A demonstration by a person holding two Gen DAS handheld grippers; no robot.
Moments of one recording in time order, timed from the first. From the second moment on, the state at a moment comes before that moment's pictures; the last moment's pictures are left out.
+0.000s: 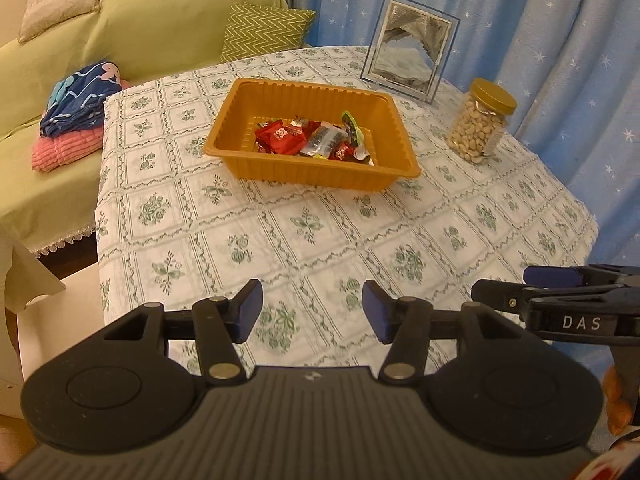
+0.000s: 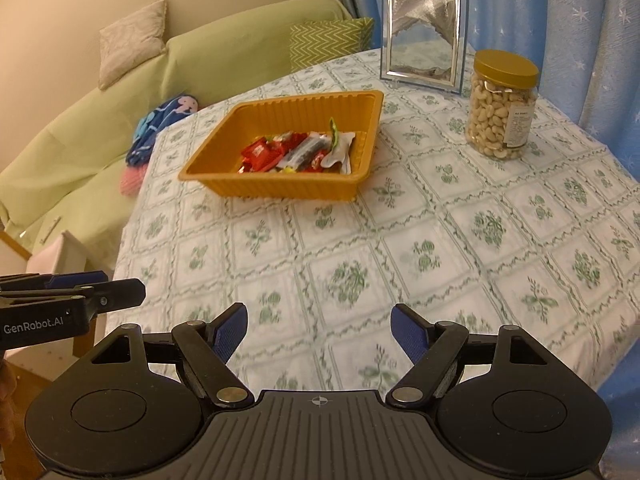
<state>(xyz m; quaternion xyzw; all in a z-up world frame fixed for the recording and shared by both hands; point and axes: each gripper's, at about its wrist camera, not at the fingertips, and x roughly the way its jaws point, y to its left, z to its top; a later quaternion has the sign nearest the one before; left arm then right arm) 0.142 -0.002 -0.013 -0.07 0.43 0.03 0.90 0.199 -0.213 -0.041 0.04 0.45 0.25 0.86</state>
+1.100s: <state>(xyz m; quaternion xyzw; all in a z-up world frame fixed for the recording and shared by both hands) 0.076 -0.056 -0.015 -0.05 0.44 0.02 0.89 0.133 -0.243 -0.043 0.03 0.45 0.26 0.85</state>
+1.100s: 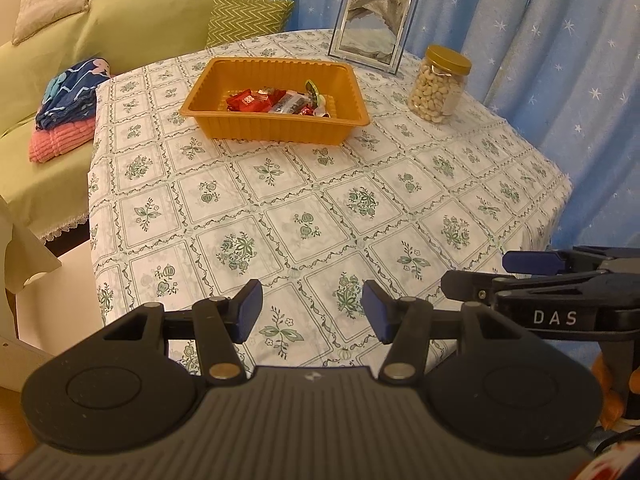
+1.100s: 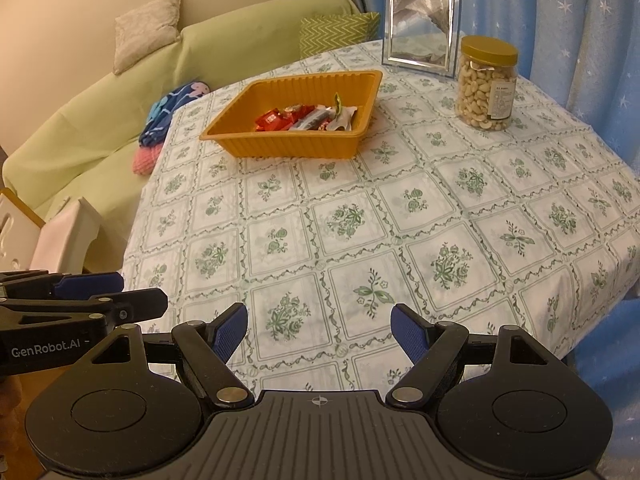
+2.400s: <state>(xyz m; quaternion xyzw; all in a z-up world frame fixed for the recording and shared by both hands) 0.078 -0.050 -0.013 -0.06 0.44 0.02 0.90 0.135 -0.237 -0.043 0.03 0.45 0.26 0.85</state>
